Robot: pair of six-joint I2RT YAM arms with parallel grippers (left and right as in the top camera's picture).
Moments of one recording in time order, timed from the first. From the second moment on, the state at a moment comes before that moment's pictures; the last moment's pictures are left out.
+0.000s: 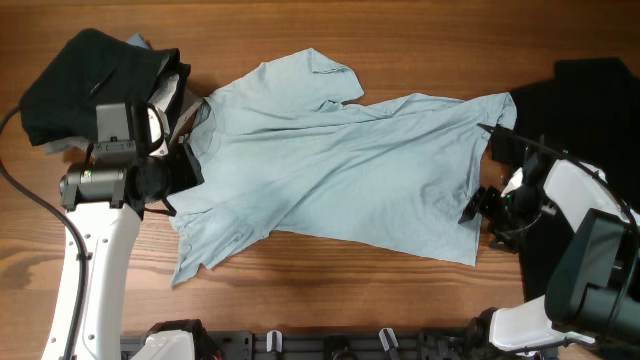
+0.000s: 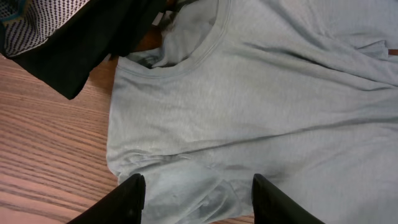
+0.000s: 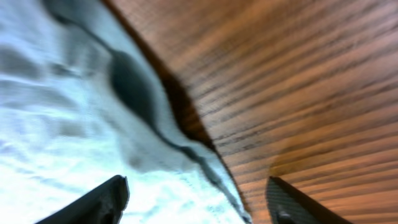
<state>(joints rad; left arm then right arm) 0.06 1.26 1.09 -0.98 0.08 -0.29 -0.32 1.69 0.86 -0.96 -0.22 0.31</state>
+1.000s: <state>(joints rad) 0.08 1.28 1.09 -1.00 0.01 -0.30 -0.40 1.65 1.02 -1.07 -0.12 0.36</state>
